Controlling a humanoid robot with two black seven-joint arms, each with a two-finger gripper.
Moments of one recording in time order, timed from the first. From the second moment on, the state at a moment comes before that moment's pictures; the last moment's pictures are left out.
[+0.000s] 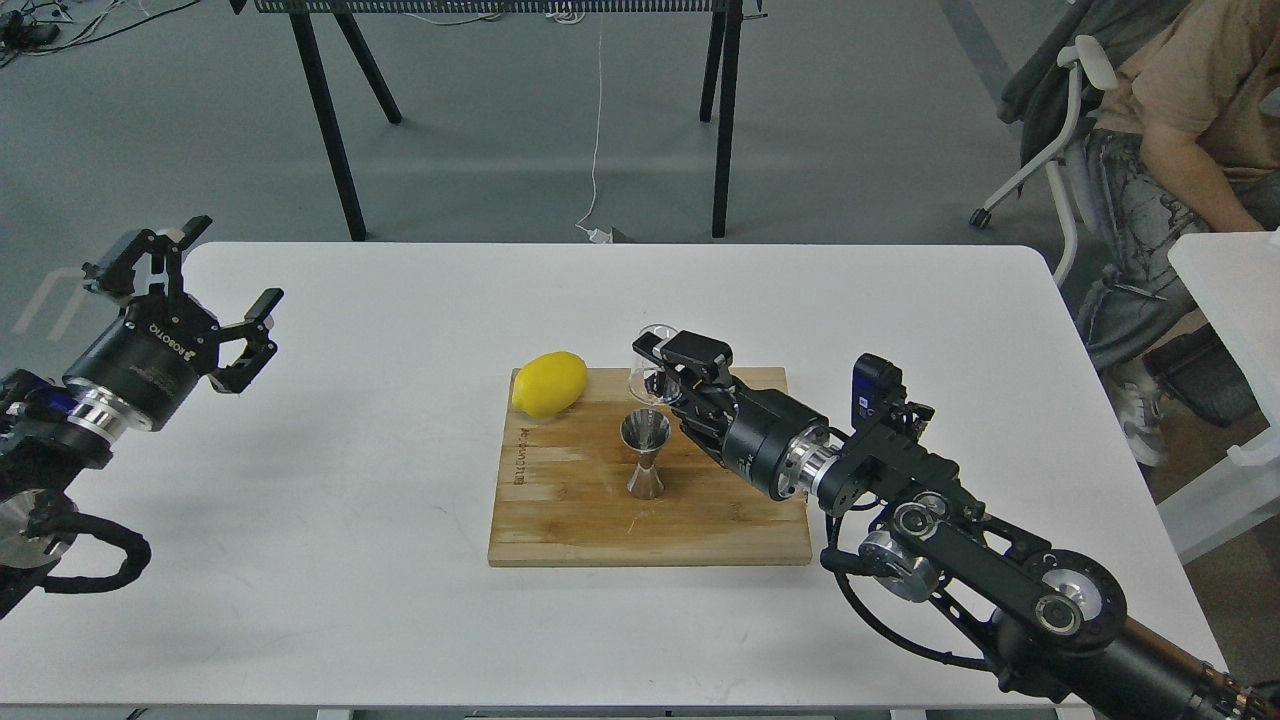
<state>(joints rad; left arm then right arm) -0.41 0.71 -0.71 -0.97 0.10 -0.49 -0.49 0.42 -0.17 0.70 1.40 -0.99 -0.01 -0.04</state>
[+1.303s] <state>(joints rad) -0.41 0.71 -0.71 -0.97 0.10 -0.49 -0.49 0.47 -0.20 0.62 1.38 -1.07 -0.01 -0.04</state>
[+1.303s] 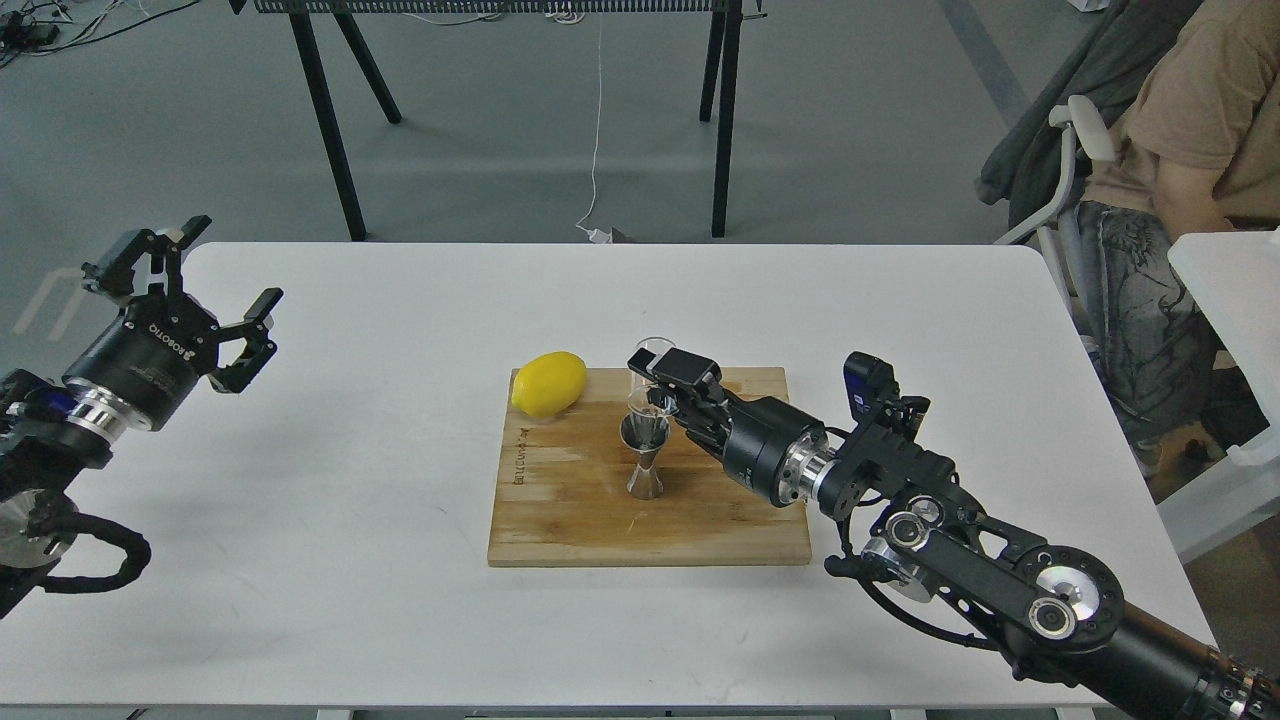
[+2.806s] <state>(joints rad) -0.41 0.71 -0.71 -0.96 0.10 -0.49 -0.49 0.53 -0.23 0.56 1.37 -1.10 -0.01 -0.04</state>
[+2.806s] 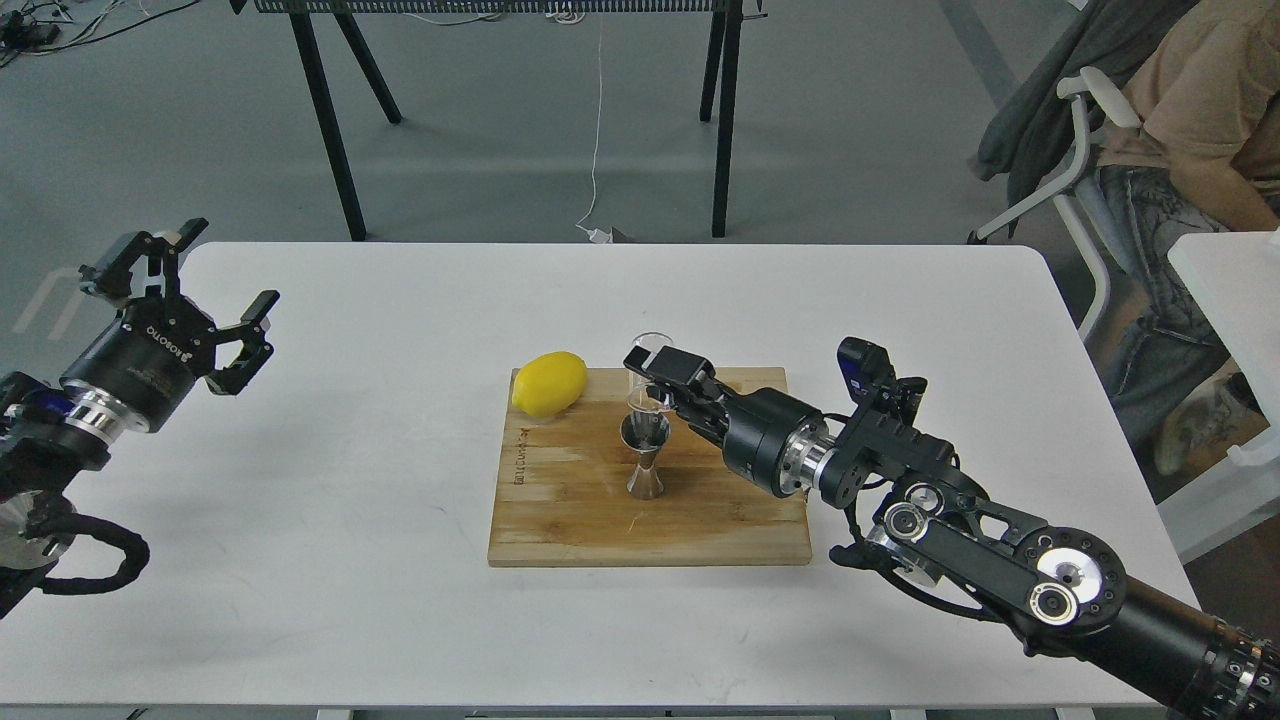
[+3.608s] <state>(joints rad) -0.41 0.71 -0.71 -0.96 0.10 -0.49 -0.49 0.54 -0.23 0.55 1.36 -1.09 -0.01 -0.04</state>
